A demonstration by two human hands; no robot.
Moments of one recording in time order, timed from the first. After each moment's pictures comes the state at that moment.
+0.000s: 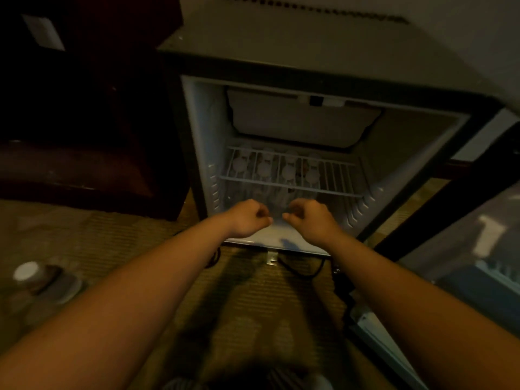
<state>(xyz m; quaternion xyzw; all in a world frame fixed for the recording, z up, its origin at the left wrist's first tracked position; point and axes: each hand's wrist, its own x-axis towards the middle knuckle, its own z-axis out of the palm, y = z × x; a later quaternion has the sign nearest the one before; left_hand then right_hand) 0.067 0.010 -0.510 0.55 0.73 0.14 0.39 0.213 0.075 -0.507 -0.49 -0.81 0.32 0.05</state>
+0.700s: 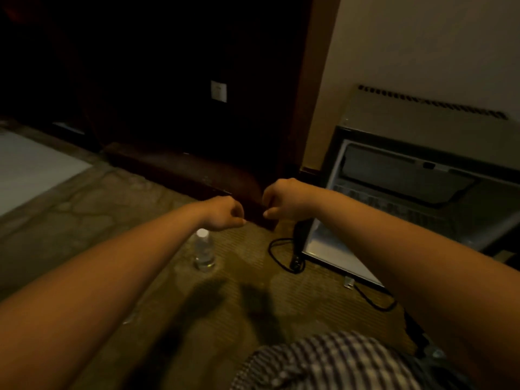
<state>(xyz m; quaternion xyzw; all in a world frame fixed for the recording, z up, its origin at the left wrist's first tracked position) -0.064 -0.253 -0.384 0.47 0.84 0.10 0.25 0.054 -0.130 -0.335 -0.15 -0.97 0.15 -0.12</state>
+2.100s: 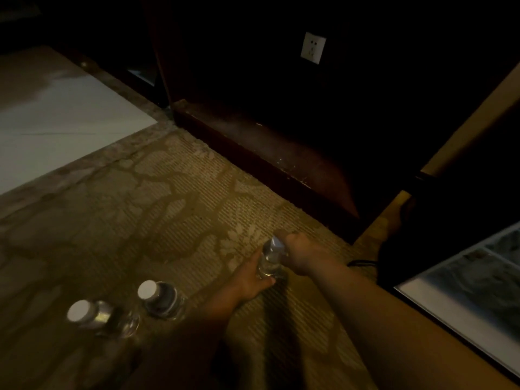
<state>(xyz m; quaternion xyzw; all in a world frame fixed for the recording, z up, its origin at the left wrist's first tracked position) -0.136 -0.327 -0.599 0.20 0.82 0.42 0.33 -0.114 -0.195 -0.521 -0.16 -0.93 0.21 -0.26</state>
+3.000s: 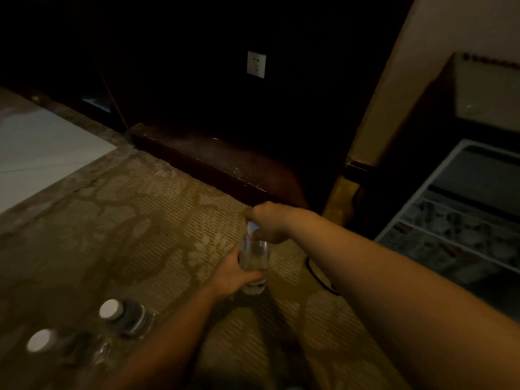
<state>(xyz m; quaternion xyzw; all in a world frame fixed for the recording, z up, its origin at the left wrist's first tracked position) -0.117 -0.283 -0.564 0.18 0.77 0.49 0.37 -0.095 -0.156 -0.429 -0.03 -0.96 0.12 -0.25</state>
